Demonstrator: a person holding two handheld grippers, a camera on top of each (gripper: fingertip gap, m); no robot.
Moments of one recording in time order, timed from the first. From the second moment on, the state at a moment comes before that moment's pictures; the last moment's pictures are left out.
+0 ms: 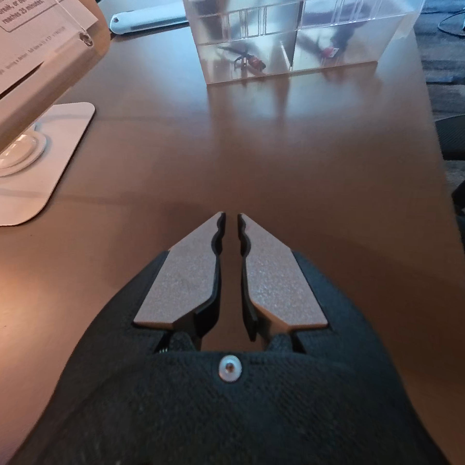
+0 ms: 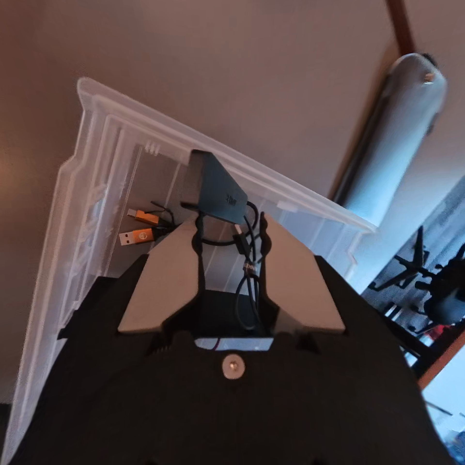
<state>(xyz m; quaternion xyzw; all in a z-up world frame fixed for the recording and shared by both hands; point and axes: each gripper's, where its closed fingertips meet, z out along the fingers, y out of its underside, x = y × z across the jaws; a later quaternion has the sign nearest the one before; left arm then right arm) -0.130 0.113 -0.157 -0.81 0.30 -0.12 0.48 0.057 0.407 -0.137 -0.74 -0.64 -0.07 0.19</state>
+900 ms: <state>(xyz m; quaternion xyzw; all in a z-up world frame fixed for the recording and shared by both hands) -0.168 0.128 -0.155 -0.82 0.24 -0.05 0.52 -0.166 0.185 -0.108 -0.59 -0.60 0.34 0.42</state>
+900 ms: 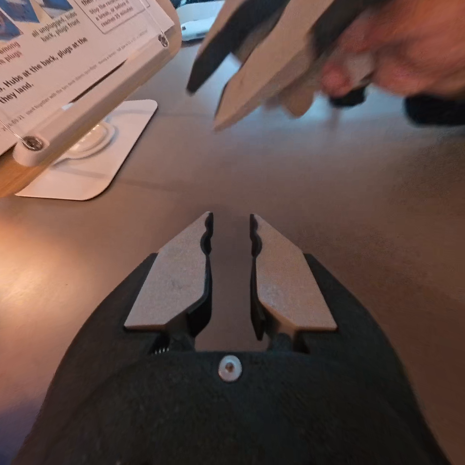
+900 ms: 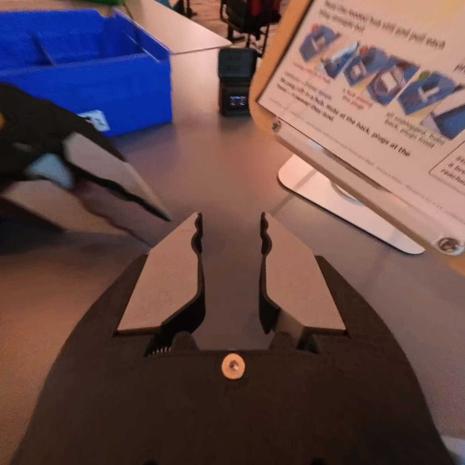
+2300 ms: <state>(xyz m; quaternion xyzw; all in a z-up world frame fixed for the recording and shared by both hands) -0.577 0.014 -0.053 -0.89 -0.06 0.34 0.30 -0.185 0.178 -0.159 -0.60 -0.62 0.38 0.34</state>
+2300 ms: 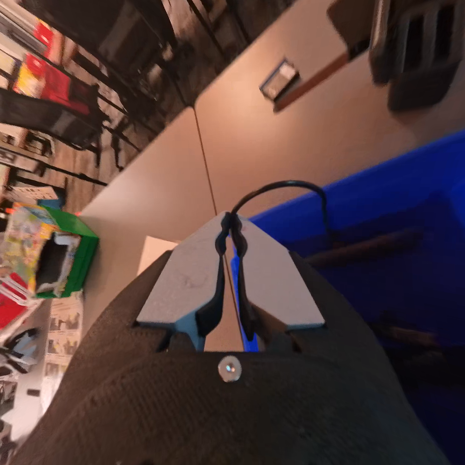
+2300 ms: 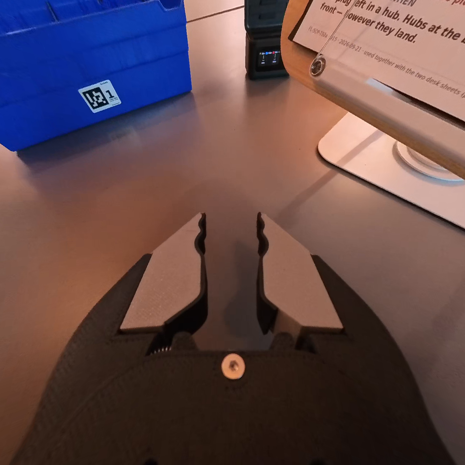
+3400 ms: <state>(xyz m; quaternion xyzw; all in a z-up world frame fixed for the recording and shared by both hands) -0.212 0.176 0.140 -0.77 0.28 0.31 0.48 -0.149 0.149 -0.041 -0.44 -0.53 0.61 0.38</state>
